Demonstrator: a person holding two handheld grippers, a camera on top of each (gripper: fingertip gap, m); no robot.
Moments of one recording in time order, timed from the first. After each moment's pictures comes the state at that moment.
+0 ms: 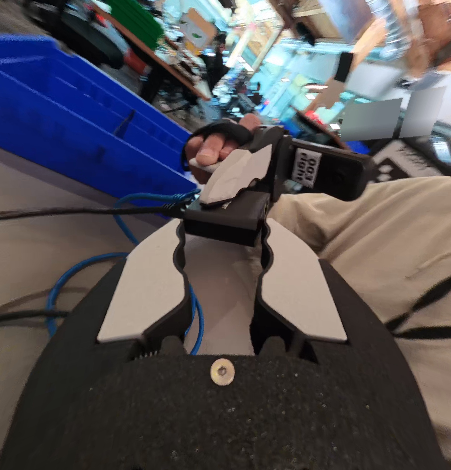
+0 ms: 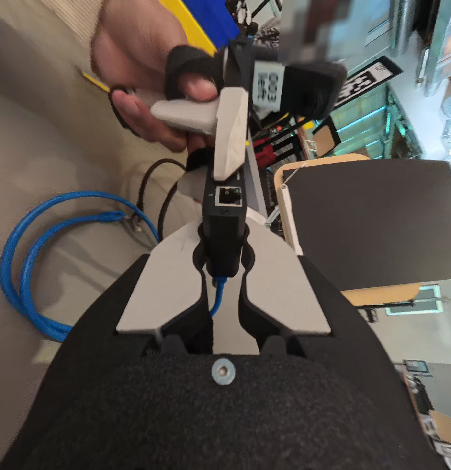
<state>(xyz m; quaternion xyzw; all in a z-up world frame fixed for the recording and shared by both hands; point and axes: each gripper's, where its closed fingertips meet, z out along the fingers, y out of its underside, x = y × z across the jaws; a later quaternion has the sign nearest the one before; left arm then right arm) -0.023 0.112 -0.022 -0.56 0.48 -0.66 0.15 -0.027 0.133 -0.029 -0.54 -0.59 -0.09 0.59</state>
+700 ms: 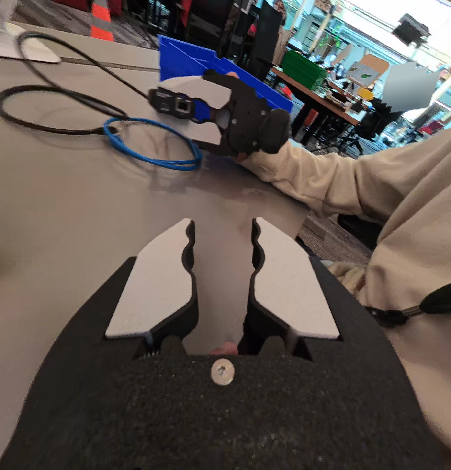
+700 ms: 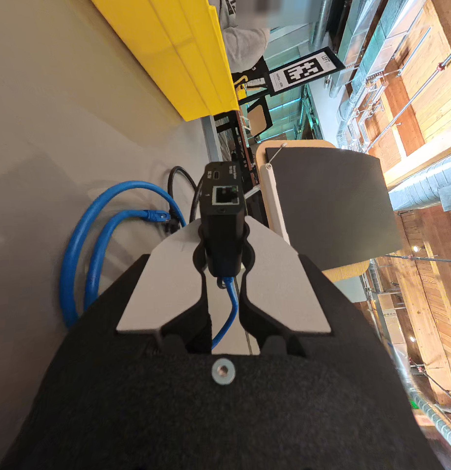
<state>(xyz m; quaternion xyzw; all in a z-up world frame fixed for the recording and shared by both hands) -0.193 0.003 -0.098 -0.71 0.36 -0.46 0.40 -0.044 0.160 -0.107 -0.50 -0.54 -0.26 0.62</state>
